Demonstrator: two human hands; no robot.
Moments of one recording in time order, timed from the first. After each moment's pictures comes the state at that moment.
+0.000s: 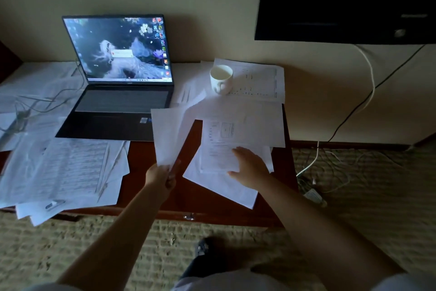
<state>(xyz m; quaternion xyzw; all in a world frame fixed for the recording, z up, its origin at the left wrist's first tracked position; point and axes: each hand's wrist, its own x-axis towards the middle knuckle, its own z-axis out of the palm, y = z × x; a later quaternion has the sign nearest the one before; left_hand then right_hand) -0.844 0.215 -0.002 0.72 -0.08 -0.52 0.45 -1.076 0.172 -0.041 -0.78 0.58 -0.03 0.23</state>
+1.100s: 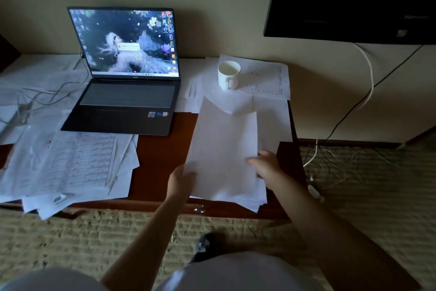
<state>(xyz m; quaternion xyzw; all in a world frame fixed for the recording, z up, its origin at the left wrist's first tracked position) -0.850 0.252 -0.026 0.75 -0.37 -0.44 0.33 -1.061 0.190 -0.026 -0.33 0.72 -0.27 0.55</state>
